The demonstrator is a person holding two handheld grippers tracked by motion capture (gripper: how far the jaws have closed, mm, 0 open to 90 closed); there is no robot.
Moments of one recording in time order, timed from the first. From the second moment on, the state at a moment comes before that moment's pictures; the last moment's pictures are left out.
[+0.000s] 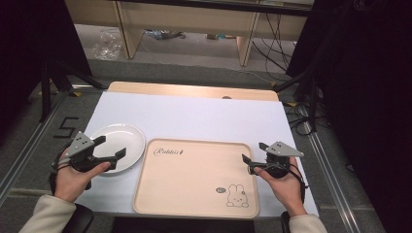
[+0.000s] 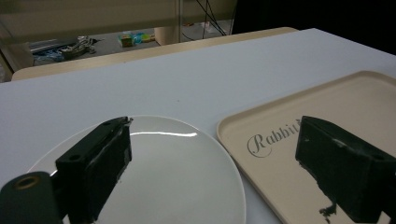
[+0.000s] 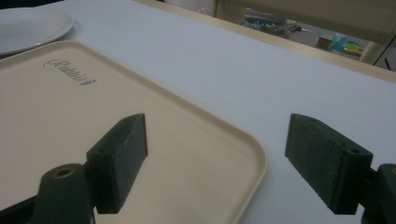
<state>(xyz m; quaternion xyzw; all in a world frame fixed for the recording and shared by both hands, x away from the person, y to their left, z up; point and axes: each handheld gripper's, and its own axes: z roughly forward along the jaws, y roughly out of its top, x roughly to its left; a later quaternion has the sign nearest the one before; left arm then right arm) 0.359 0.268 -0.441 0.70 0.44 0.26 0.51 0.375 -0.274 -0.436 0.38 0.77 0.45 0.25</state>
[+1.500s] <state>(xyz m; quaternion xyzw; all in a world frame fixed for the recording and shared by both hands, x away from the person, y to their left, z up) 0.382 0.324 -0.454 0.67 0.53 0.26 0.46 0.375 -0.274 -0.436 0.38 0.77 0.45 0.25</state>
